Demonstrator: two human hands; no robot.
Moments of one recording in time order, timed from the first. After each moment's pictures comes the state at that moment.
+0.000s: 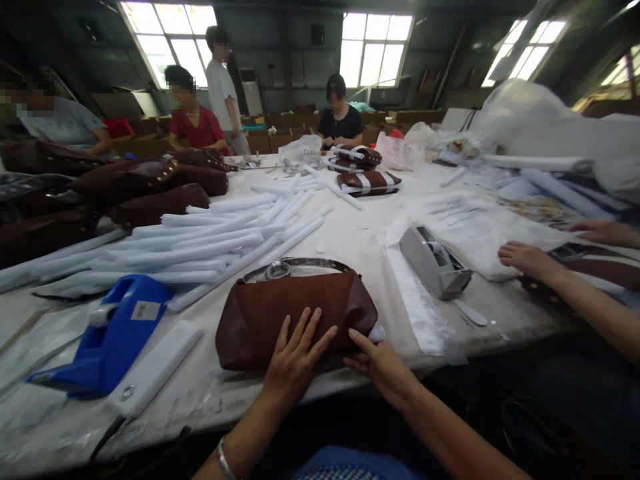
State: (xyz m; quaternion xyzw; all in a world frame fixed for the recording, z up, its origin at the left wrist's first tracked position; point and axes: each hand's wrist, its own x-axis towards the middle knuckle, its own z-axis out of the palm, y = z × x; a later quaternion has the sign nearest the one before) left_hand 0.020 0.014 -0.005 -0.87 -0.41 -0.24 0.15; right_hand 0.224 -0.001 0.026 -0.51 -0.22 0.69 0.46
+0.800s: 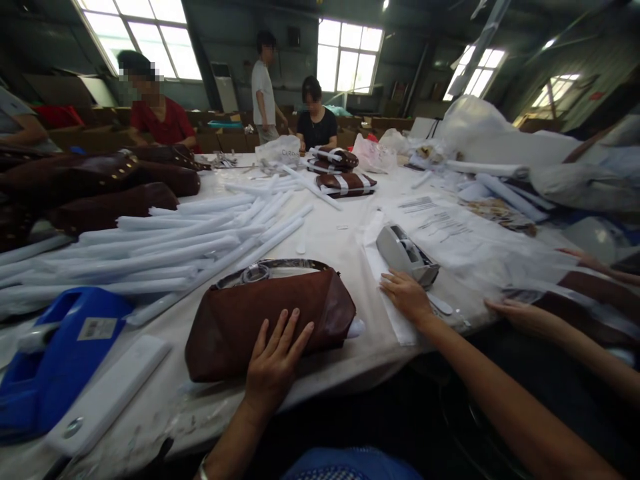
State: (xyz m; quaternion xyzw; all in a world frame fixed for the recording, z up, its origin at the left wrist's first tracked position) left_hand 0.024 0.015 -0.011 -0.84 -0.42 -0.29 0.16; right_hand 0.405 0.100 0.000 -0.61 -0.78 -0.05 0.16
